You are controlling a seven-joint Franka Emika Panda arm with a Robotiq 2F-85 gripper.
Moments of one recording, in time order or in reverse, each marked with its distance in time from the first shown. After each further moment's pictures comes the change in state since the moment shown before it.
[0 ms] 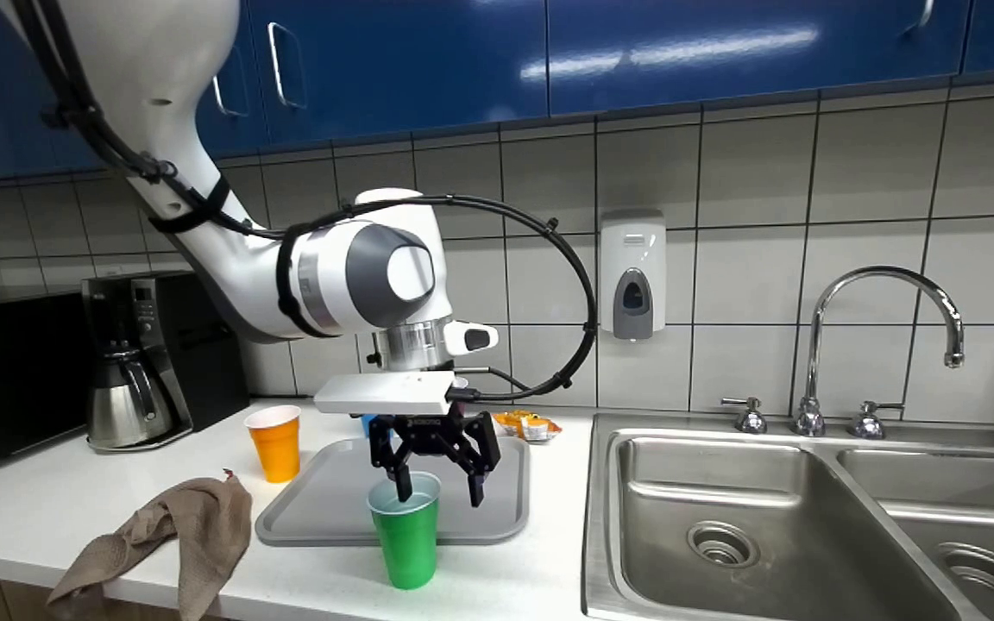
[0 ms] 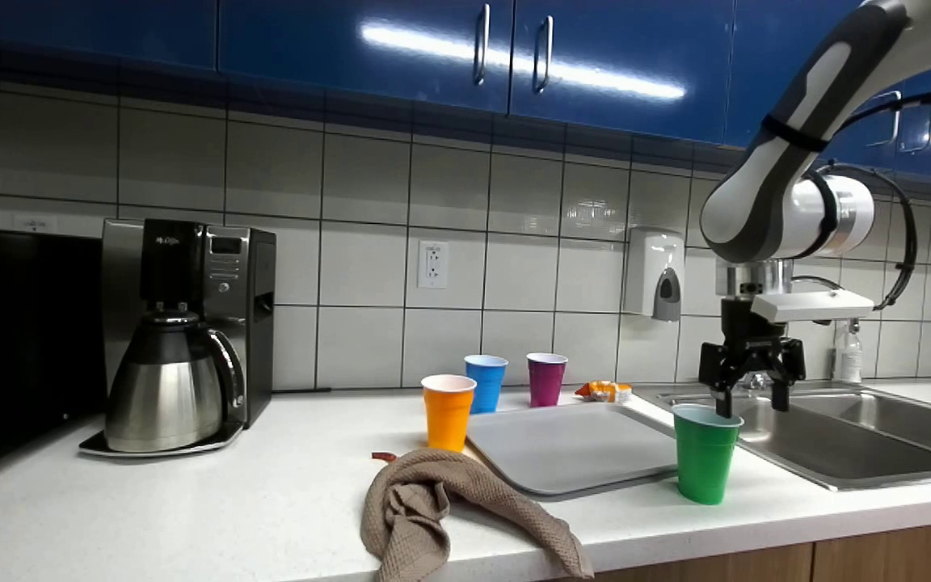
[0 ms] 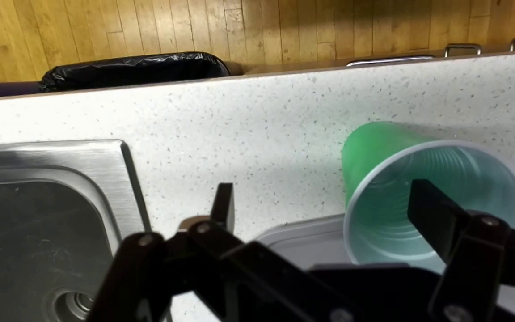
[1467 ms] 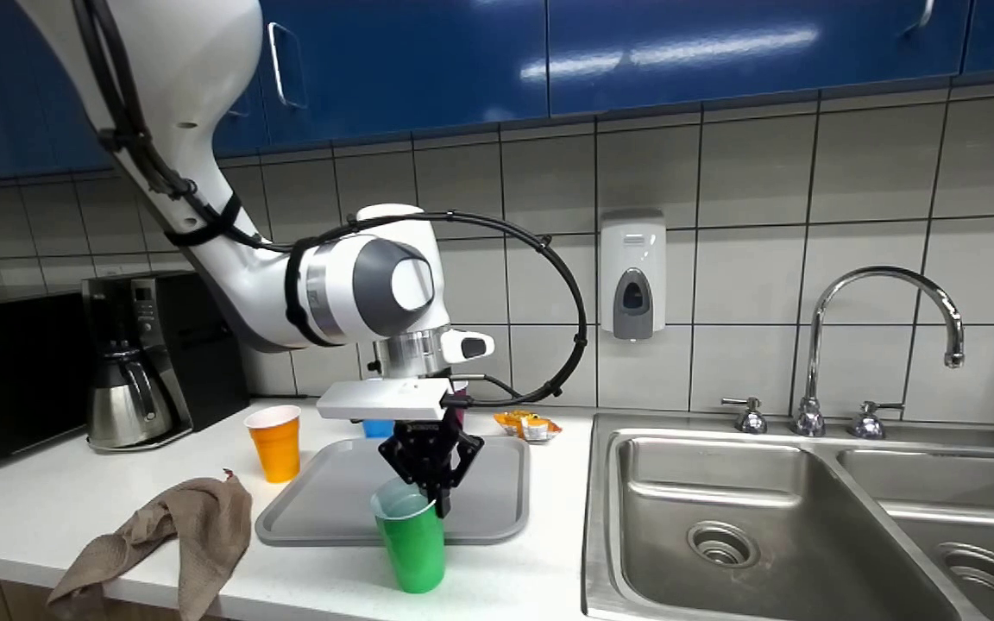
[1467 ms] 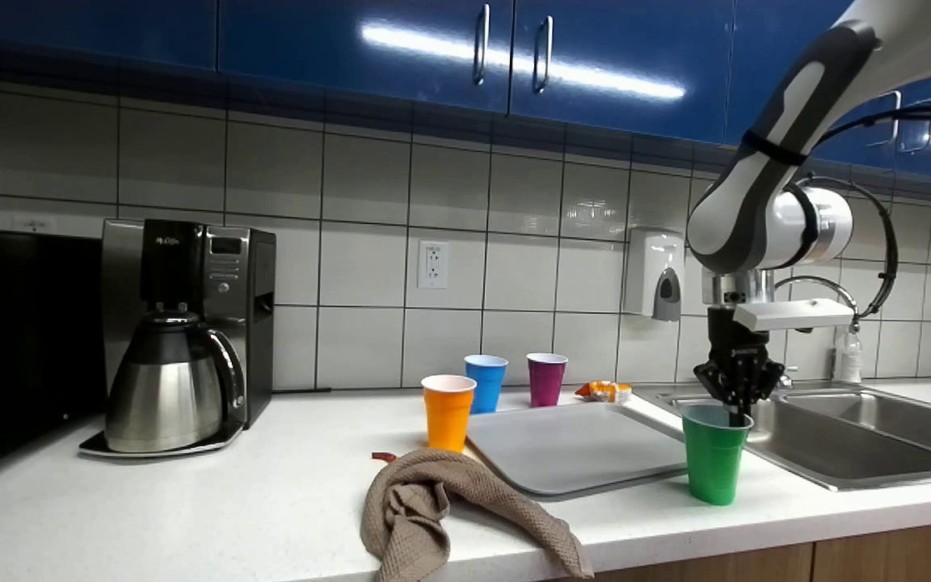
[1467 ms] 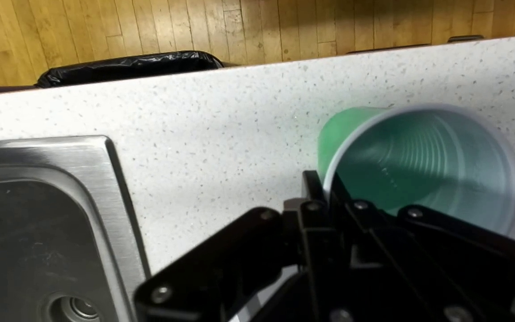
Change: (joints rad) arm 0.002 0.067 0.026 0.035 -0.001 0.017 0.047
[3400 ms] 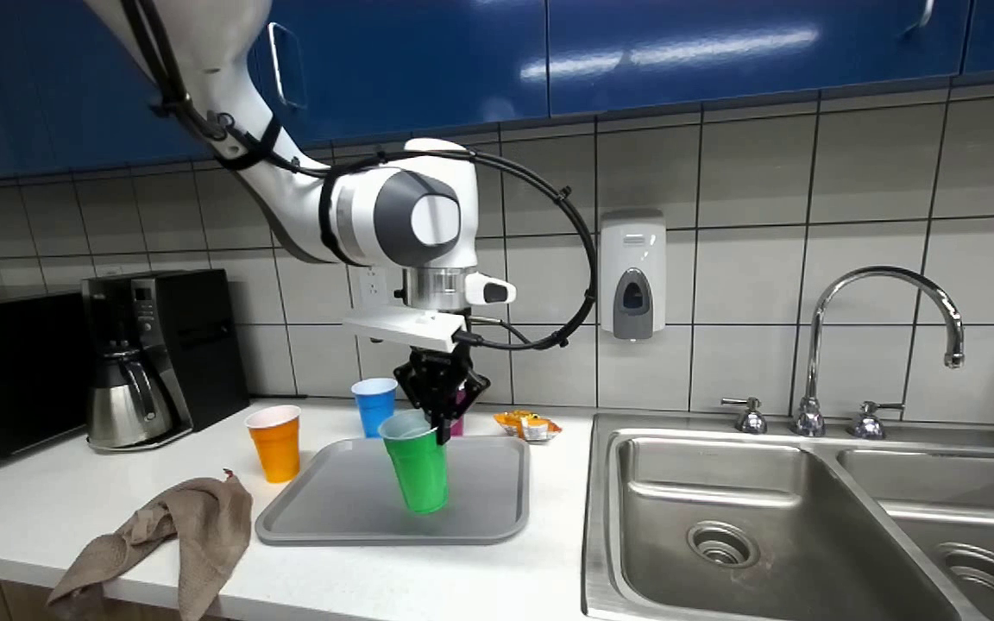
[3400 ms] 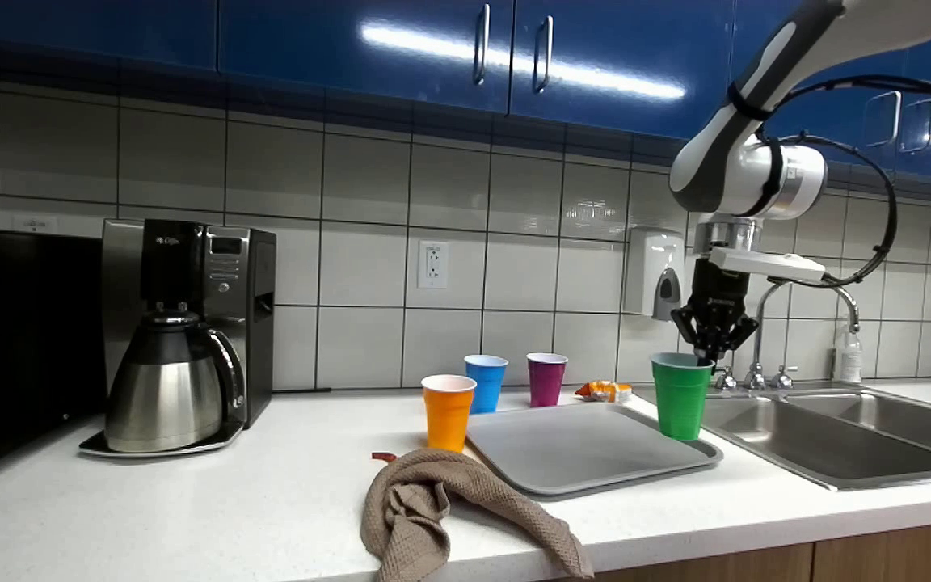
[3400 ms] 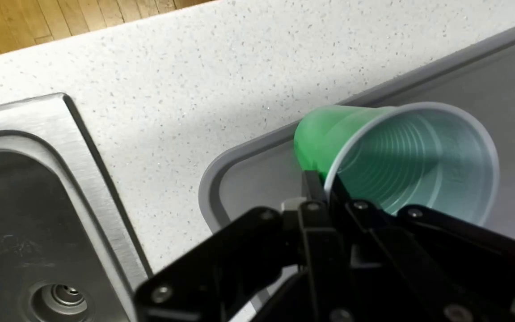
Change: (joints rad) arm 0.006 0.003 -0.017 0.204 0.270 -0.183 -0.088
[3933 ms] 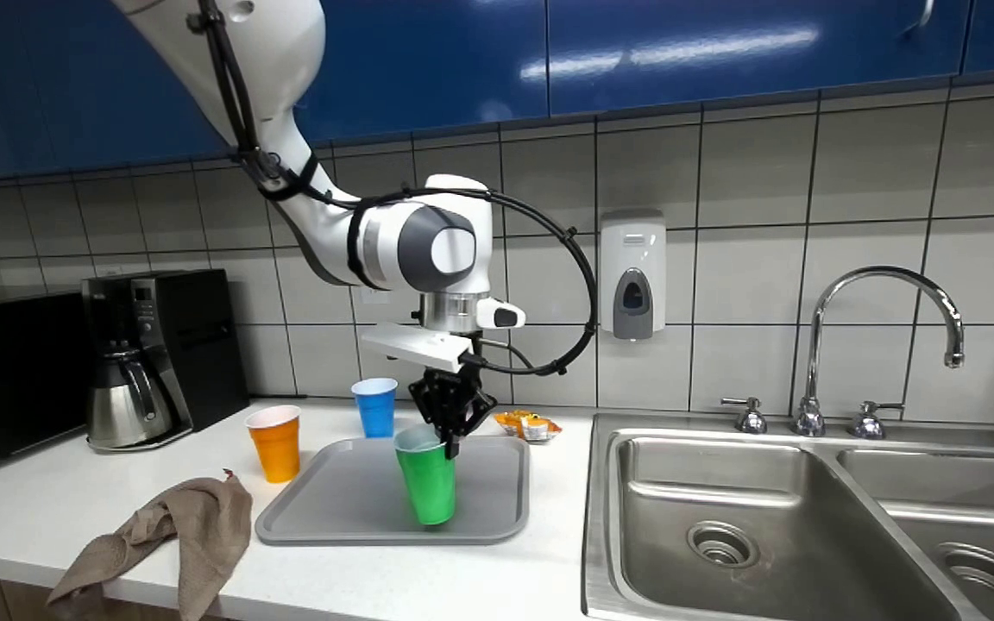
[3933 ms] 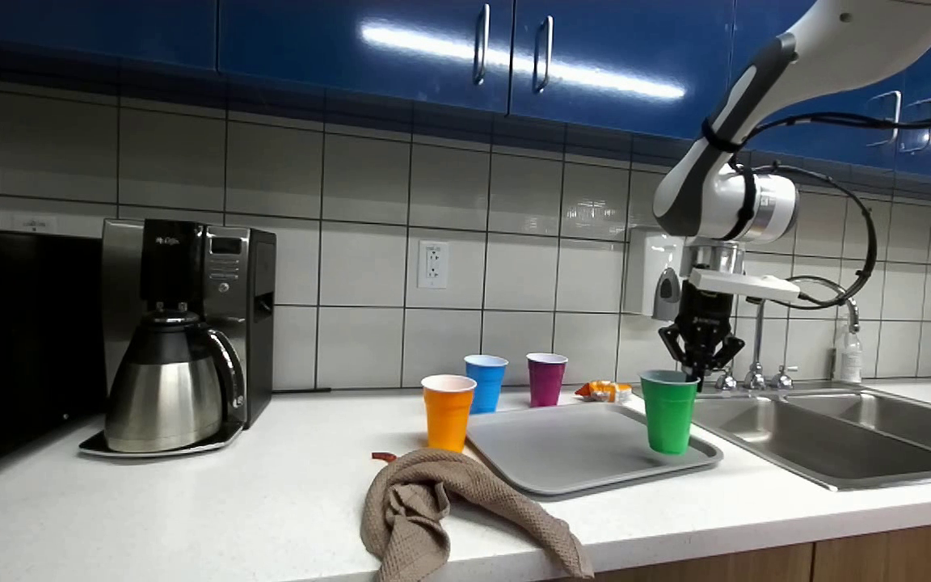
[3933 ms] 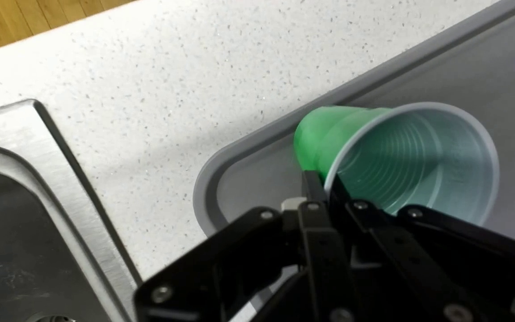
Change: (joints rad) arm 0.000 0.144 0.003 0.089 0.042 0.010 0.050
